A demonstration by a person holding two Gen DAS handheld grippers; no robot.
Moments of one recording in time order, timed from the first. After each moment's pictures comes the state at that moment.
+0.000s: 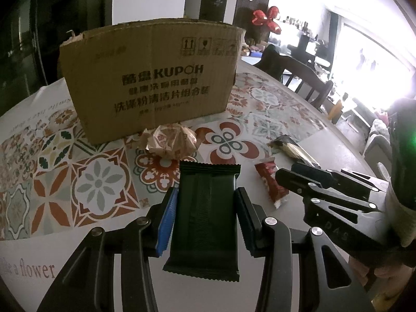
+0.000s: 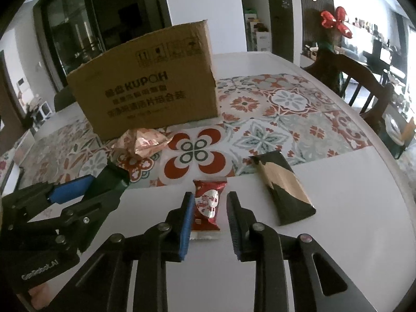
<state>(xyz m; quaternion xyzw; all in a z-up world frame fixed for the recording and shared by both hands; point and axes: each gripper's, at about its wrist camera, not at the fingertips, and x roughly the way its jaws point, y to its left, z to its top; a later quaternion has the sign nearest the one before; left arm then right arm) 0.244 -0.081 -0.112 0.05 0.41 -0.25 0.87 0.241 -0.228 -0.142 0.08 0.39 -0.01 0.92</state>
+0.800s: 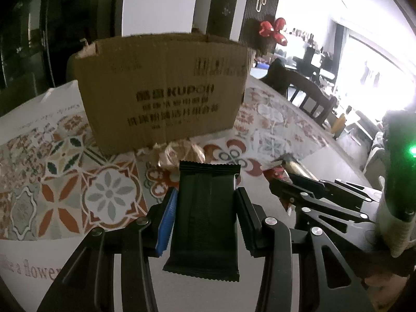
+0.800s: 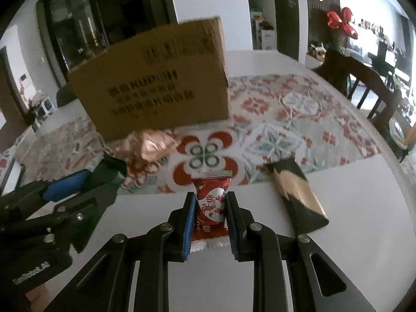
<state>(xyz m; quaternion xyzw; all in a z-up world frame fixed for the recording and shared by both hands) 0.246 -0.071 -0.093 0.03 0.39 -0.24 0.89 0.253 -0.218 -0.137 0.07 0.39 0.00 0.92</state>
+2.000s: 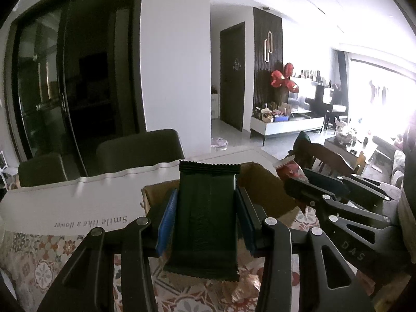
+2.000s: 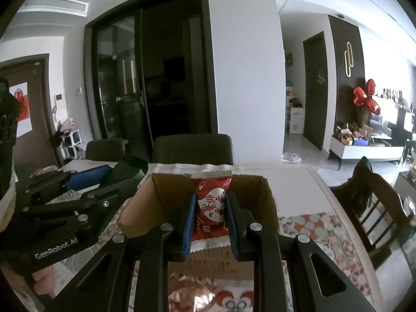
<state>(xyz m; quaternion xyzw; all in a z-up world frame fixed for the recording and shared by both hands) 0.358 -0.037 0.052 0.05 0.24 -0.20 0.95 0.344 -0.183 0.023 0.01 0.20 0.07 0.98</state>
